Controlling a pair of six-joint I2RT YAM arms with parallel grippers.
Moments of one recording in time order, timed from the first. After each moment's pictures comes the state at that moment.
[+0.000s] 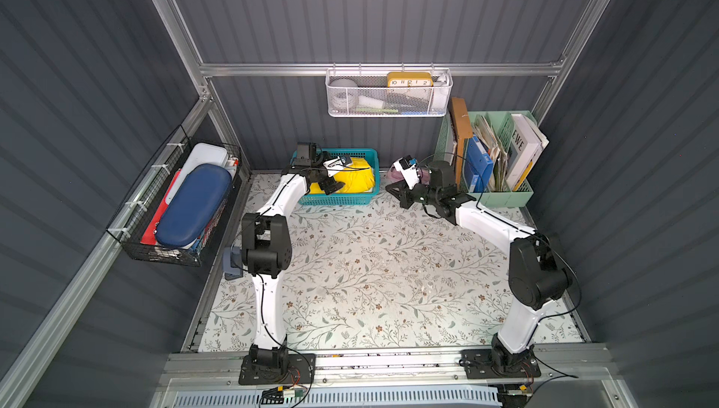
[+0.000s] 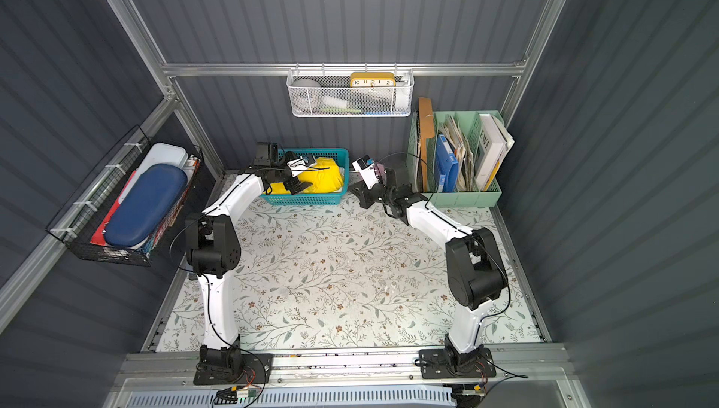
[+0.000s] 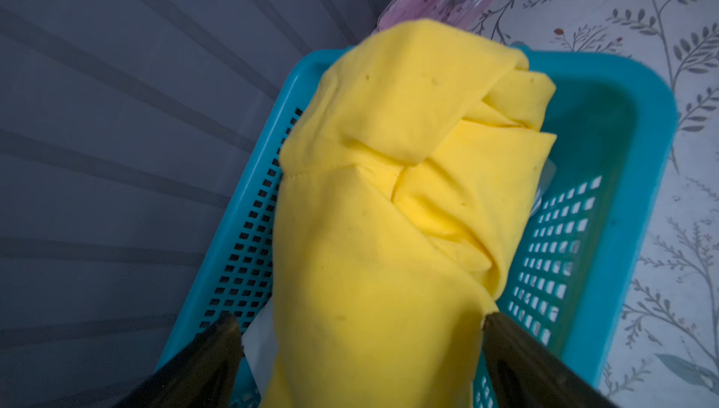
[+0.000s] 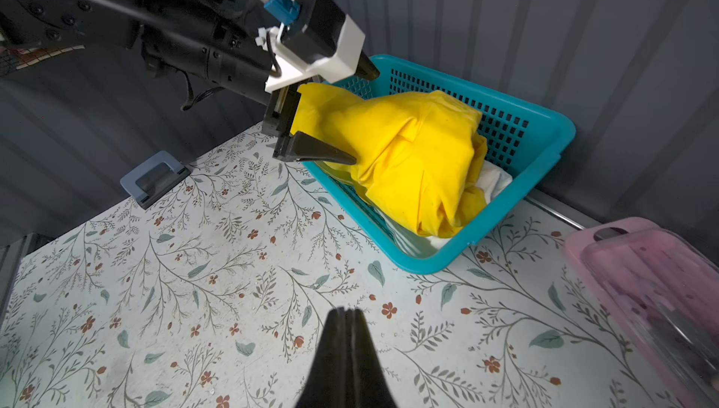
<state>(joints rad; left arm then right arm) -0.18 2.21 1.98 -0.44 0.45 1.04 0.38 1.82 1.36 0.07 -0.58 -0.05</state>
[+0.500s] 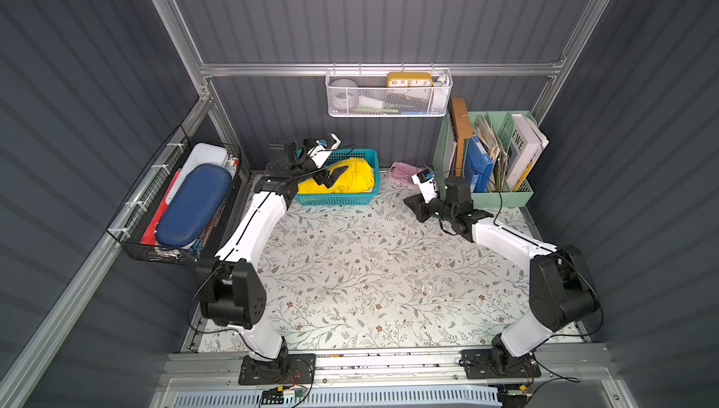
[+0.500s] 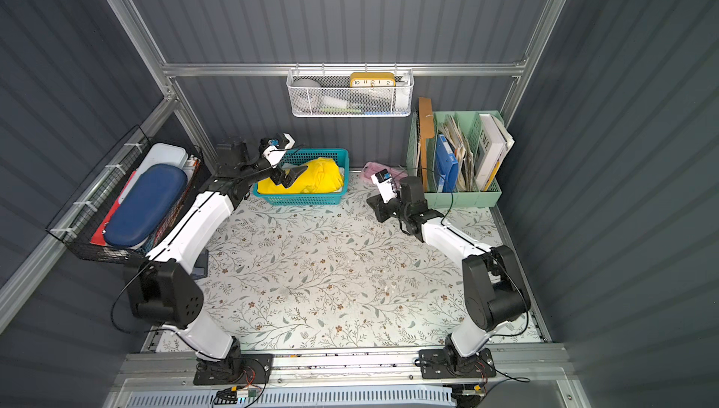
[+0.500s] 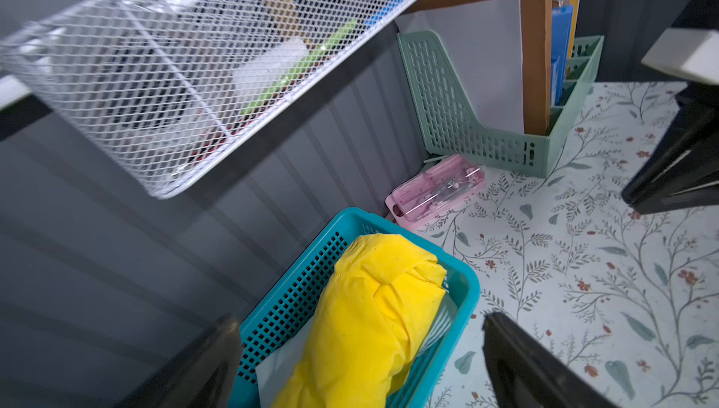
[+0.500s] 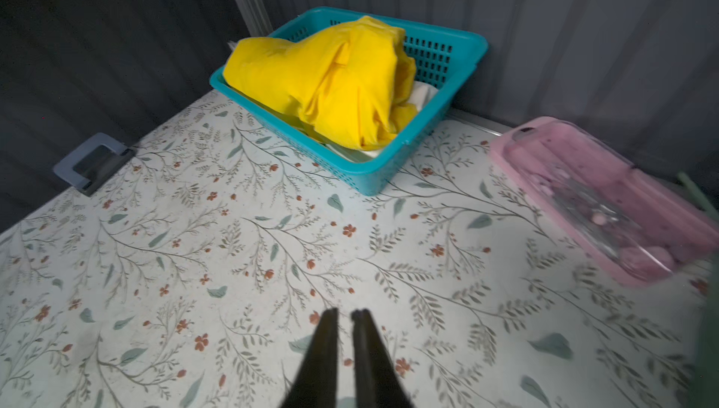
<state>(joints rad) -0.18 1.61 1.47 -0.11 0.57 0.56 0.29 1.60 1.05 0.08 -0.44 -0.02</state>
